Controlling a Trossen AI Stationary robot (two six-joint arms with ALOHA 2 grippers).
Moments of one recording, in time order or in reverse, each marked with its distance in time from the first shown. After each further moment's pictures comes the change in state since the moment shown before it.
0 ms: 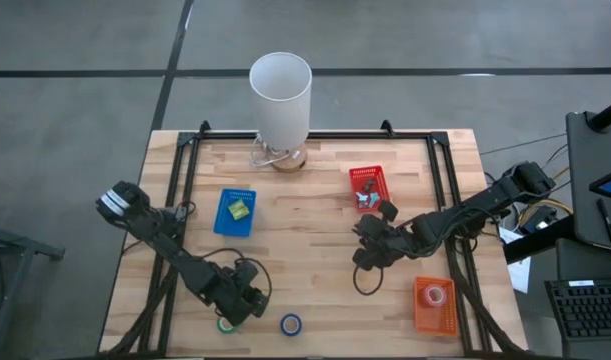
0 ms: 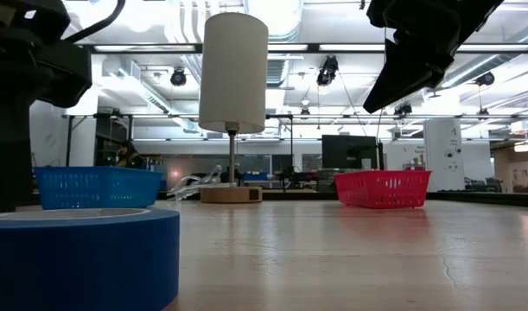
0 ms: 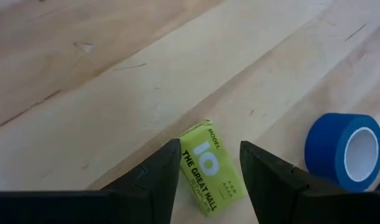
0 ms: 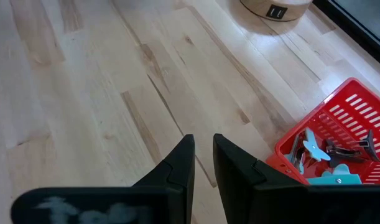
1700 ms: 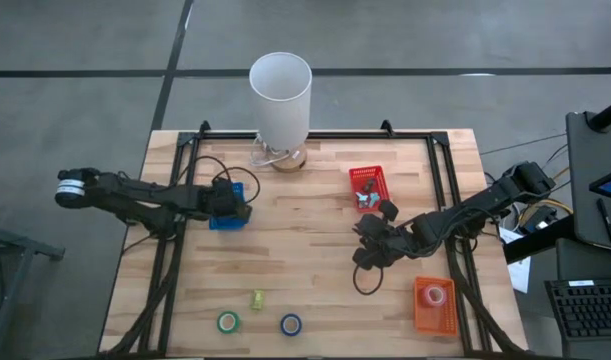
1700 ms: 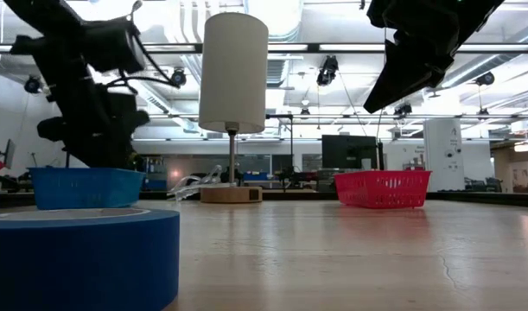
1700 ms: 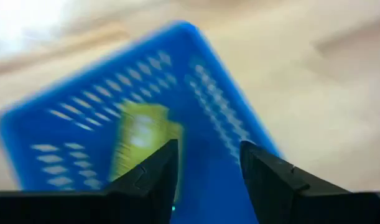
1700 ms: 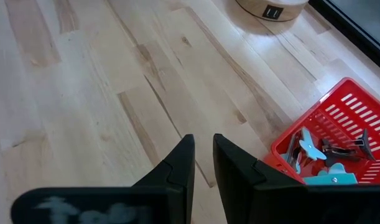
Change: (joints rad) left arm 0.764 -0.537 -0.339 -0.277 -0.167 0.642; right arm 0.000 0.000 0.000 -0.009 0.010 0.006
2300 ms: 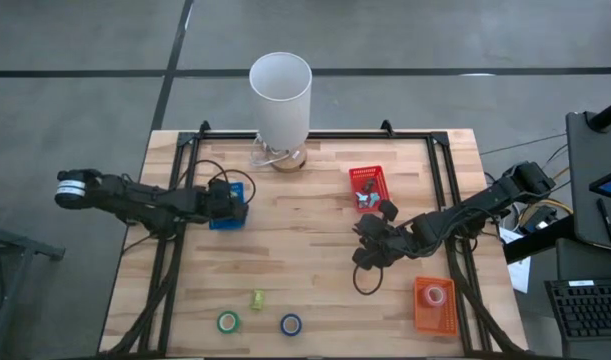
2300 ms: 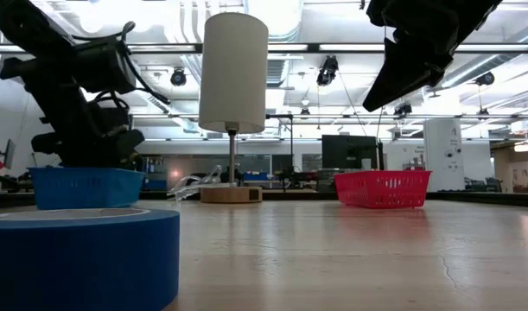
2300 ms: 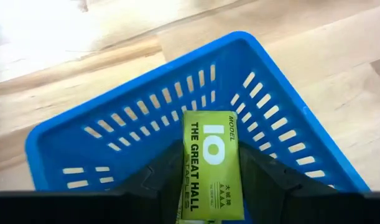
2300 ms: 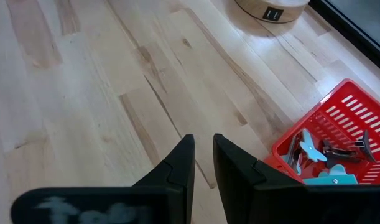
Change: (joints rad) left arm 0.033 0.001 -0.129 0.144 -0.125 0.020; right arm 0.000 0.000 0.005 0.001 0.001 -0.001
